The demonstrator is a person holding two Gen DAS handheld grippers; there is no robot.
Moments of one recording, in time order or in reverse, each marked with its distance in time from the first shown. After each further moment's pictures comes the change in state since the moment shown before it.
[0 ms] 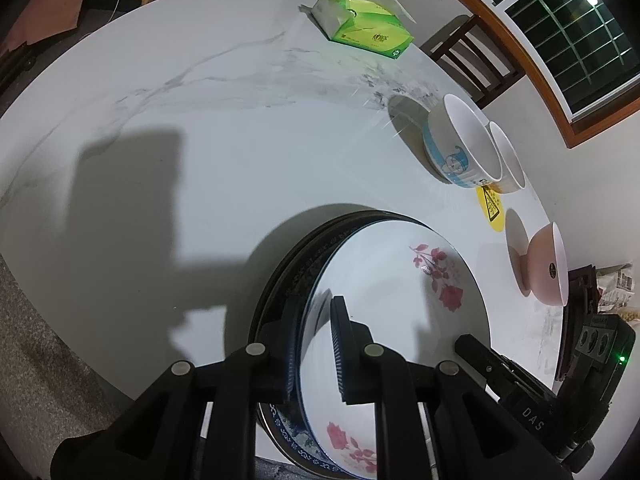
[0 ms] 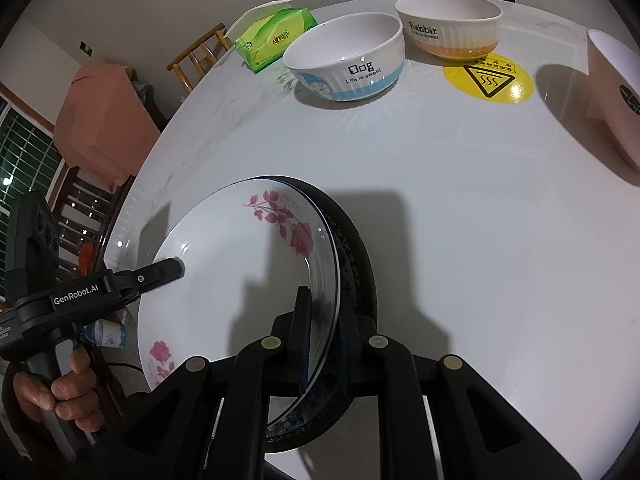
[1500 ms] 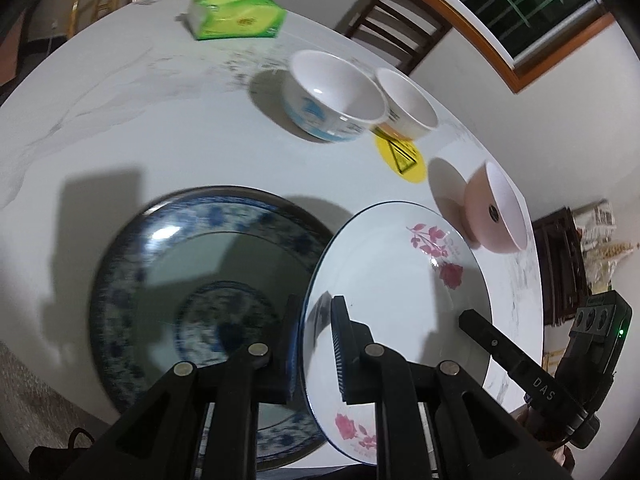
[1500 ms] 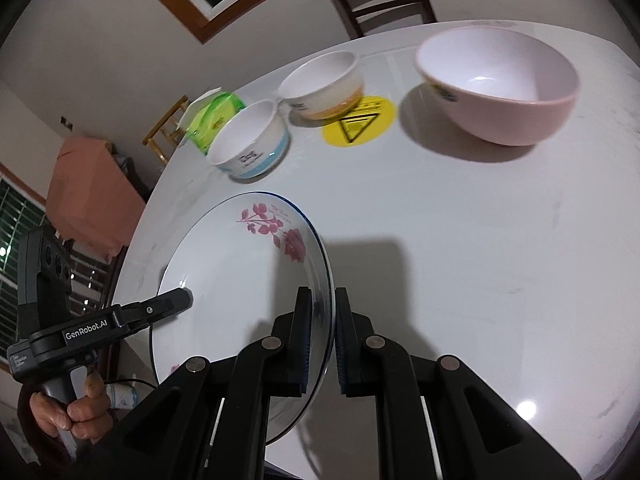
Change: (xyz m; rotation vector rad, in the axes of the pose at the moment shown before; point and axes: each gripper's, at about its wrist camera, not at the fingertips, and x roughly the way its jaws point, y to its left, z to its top) left arm 0.004 -0.100 -0.028 0.188 0.020 -0.103; right arm -0.085 -0.085 -0.023 0.175 -0.190 -0.009
